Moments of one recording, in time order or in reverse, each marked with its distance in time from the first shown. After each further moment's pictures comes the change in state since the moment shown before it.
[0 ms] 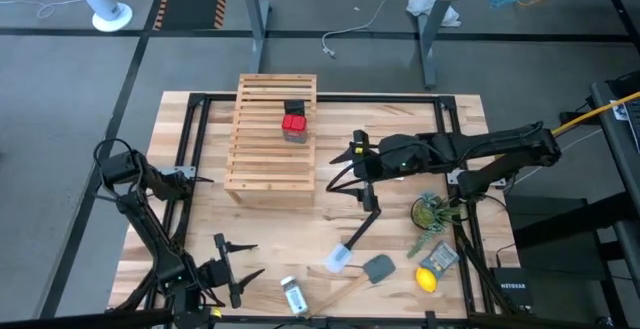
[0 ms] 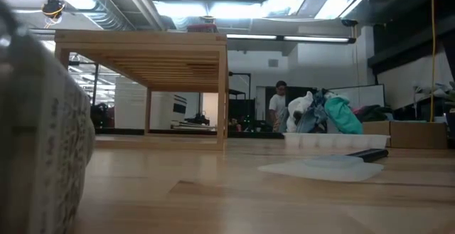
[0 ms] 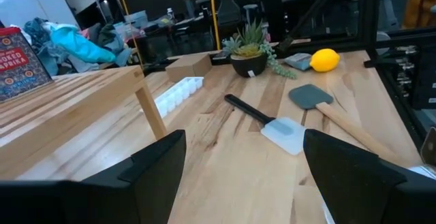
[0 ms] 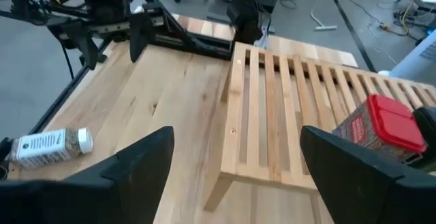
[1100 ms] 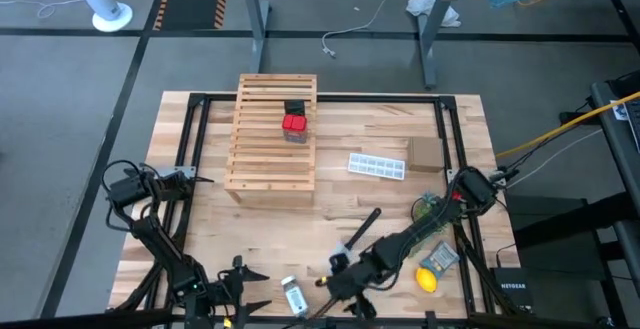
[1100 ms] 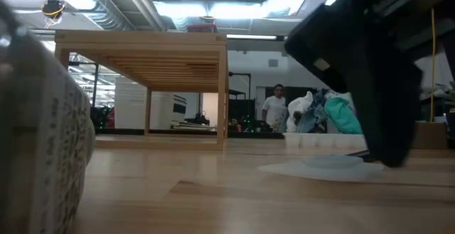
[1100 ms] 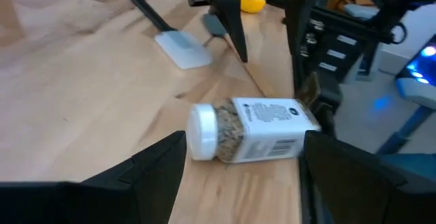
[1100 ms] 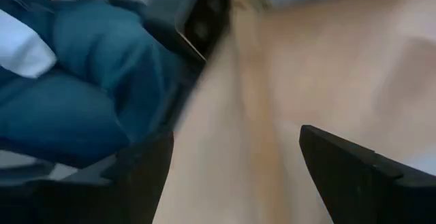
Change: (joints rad) left arm 0.011 0.206 0.000 0.381 0.356 -0.257; right arm 0.445 0.687 0.000 0.243 -0.262 0.412
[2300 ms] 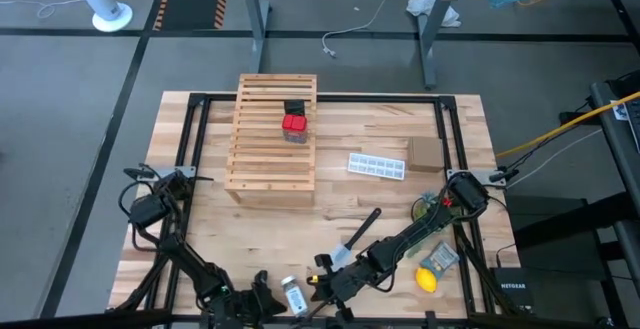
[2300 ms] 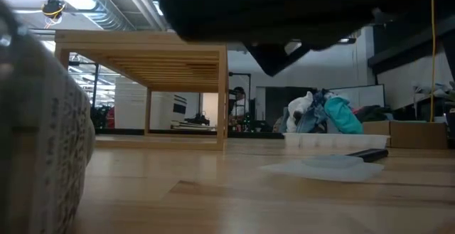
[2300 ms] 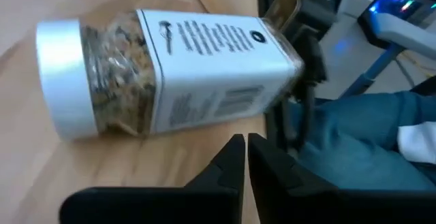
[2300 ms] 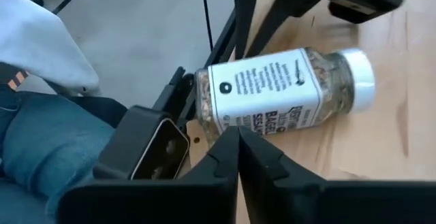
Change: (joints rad) left arm 0.123 0.216 0.130 0.153 0.367 0.104; right arm 0.000 0.076 0.001 0.371 0.230 -0.011
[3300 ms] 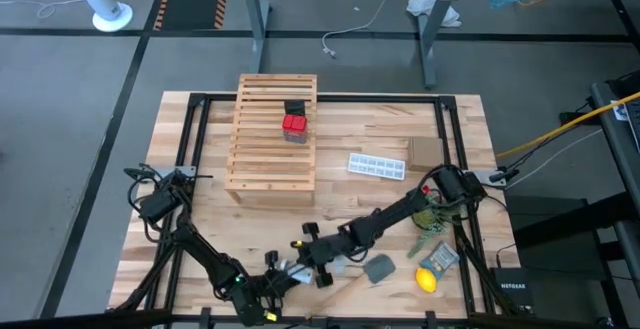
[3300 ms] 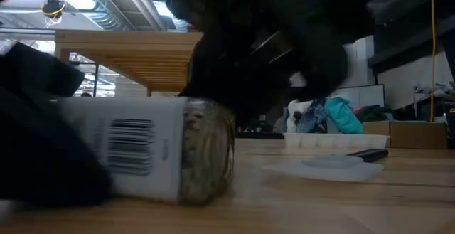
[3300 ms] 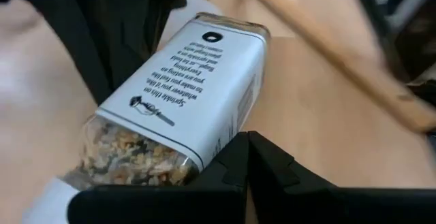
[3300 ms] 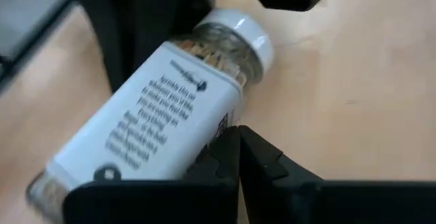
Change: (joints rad) left arm 0.148 0.004 0.006 -0.171 -0.105 0.212; right arm -0.198 0.078 -0.001 0.000 0.000 -0.174
